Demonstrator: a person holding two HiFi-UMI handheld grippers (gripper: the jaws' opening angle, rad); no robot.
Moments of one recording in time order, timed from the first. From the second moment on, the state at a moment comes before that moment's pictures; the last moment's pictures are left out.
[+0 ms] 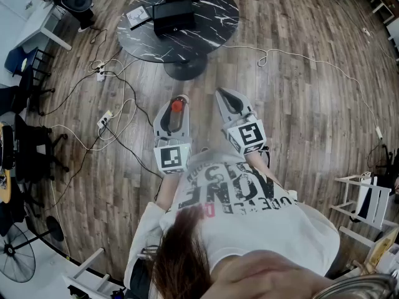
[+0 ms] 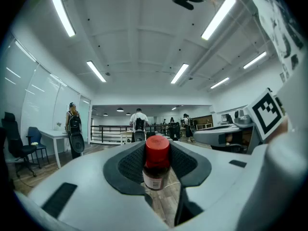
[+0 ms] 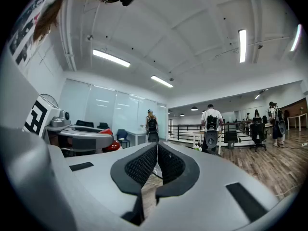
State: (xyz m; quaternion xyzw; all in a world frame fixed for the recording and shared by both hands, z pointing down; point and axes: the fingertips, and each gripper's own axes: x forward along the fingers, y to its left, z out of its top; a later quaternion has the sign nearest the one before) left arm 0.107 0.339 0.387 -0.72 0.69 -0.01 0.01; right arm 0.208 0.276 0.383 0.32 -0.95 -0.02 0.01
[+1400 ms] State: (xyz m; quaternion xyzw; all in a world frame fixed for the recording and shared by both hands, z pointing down) left arm 0.088 0.322 0.384 -0.73 0.69 -0.01 -0.01; right arm 0.192 0.264 0.375 0.31 -0.95 -0.02 0.01
